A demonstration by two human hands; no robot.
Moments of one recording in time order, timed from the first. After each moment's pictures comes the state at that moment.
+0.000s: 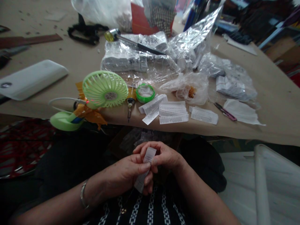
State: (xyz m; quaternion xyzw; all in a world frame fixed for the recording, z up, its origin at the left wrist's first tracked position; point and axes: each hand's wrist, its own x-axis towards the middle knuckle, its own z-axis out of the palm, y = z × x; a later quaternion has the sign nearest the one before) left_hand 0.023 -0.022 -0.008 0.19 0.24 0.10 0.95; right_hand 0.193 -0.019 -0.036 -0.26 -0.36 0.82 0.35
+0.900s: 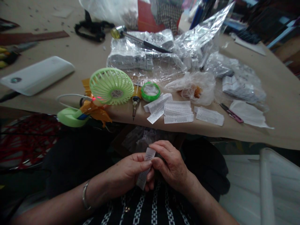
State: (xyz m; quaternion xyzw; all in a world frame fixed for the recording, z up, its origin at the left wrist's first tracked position) left_hand 0.020 -0.028 -0.007 0.22 0.27 0.14 0.93; right_hand 0.197 -0.052 -0.005 -0.49 -0.74 0.31 0.34
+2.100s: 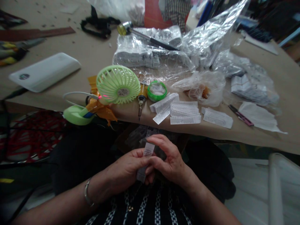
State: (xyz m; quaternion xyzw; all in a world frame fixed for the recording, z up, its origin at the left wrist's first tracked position) left_hand 0.014 -0.017 -0.002 0.23 0.30 0.17 0.91; right_hand 0.179 -0.031 -0.004 -0.47 -0.66 0.44 0.39
